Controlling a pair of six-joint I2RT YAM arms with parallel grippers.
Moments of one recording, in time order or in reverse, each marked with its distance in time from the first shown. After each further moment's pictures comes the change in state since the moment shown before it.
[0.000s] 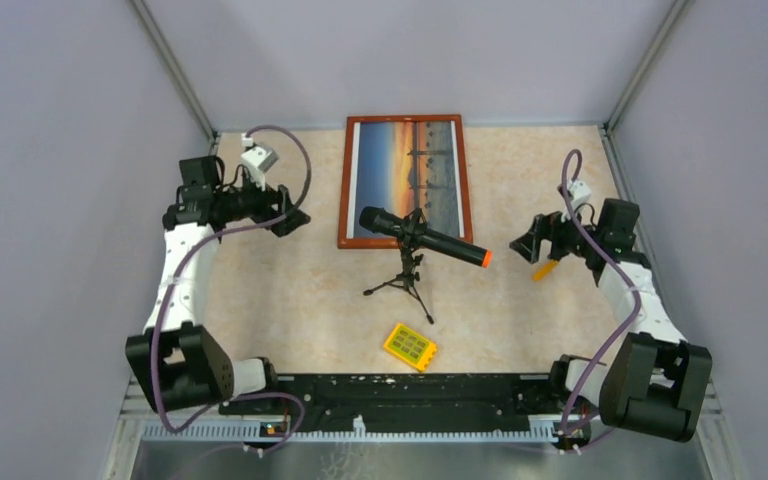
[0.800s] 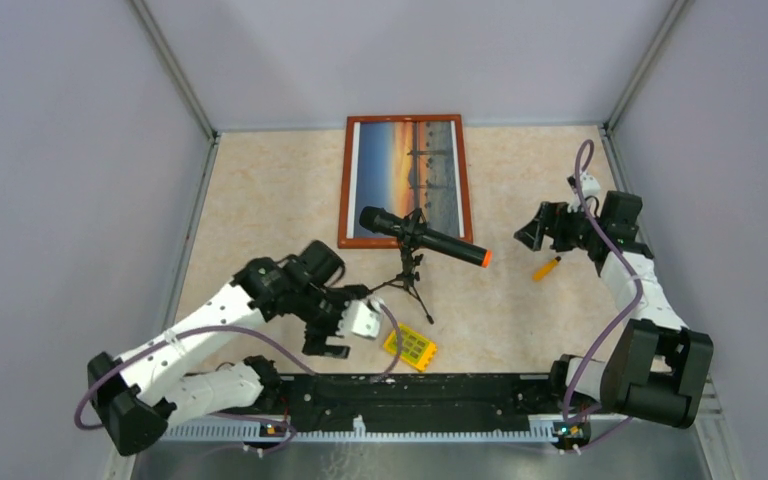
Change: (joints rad) left arm -0.898 -0.351 -0.192 -0.540 -0.334 0.571; right arm -0.010 0.077 0.097 -0.030 0.103 0.165
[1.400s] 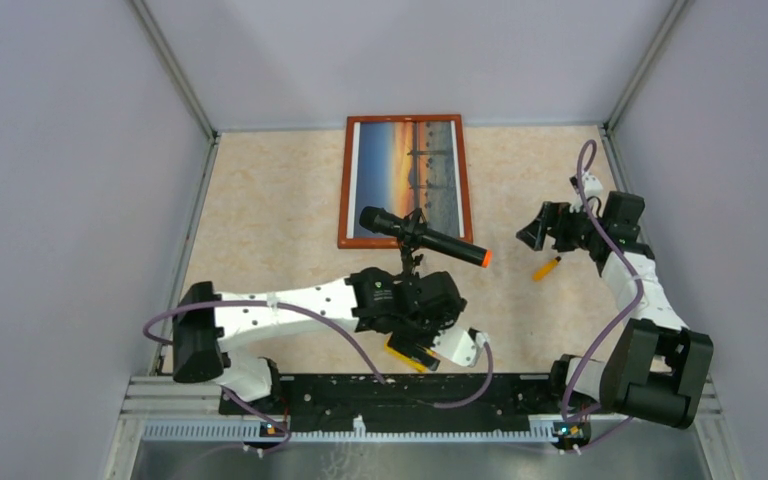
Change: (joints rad) left arm -0.636 0.482 0.329 0.280 -0.520 -0.180; right arm -0.011 0.002 0.000 -0.001 0.014 -0.002
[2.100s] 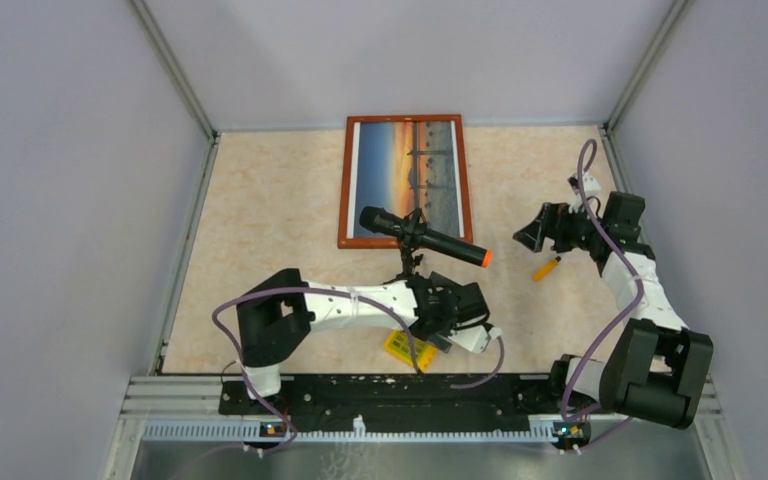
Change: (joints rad) left arm 0.006 0.349 0.026 0.182 -0.397 0.065; right arm -0.008 0.000 0.000 -0.007 -0.089 -0.007
